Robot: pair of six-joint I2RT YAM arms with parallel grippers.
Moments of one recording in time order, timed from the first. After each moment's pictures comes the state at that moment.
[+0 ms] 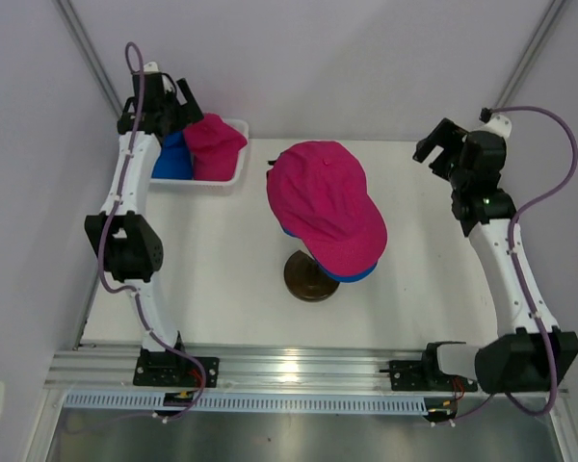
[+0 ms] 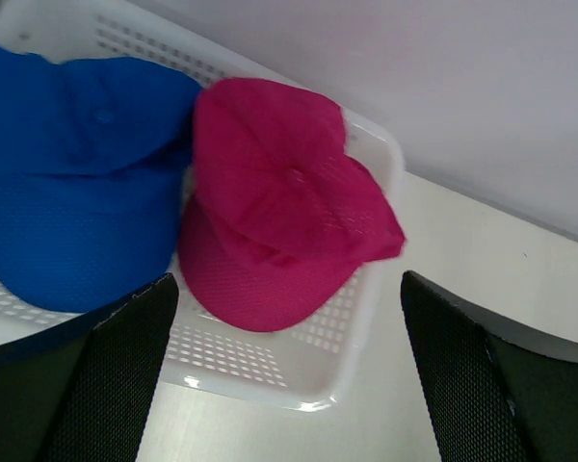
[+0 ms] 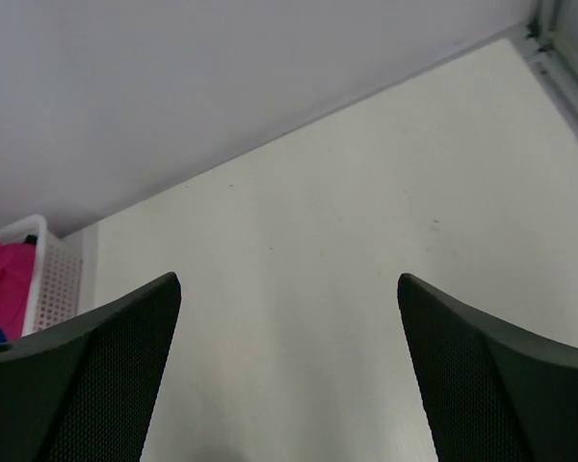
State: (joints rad) left arm 0.00 2.01 2.10 -0.61 -0.02 -0.39; right arm 0.08 1.23 1.27 -0.30 0.17 0.46
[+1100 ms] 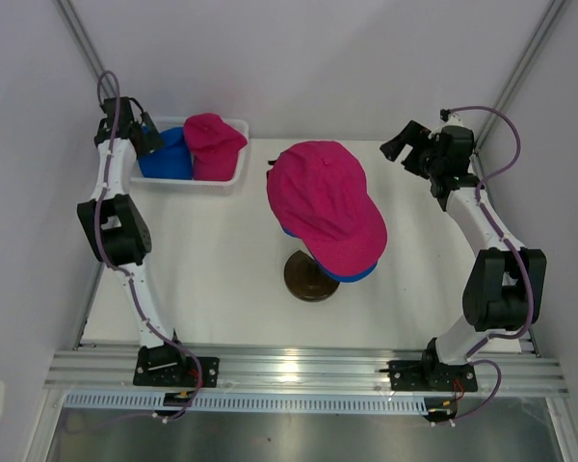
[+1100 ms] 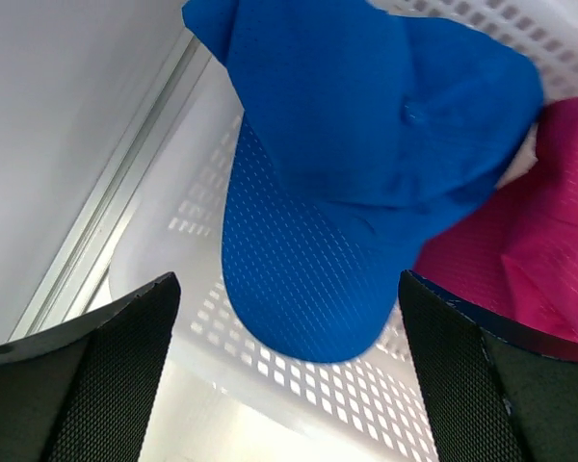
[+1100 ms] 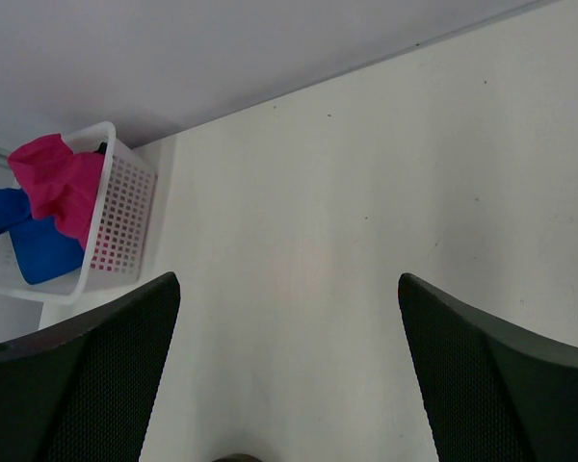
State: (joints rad) left arm 0.24 2.21 2.12 -0.64 -0.12 -0.26; right arm 0.02 1.63 1.31 -0.01 -0.28 0.53
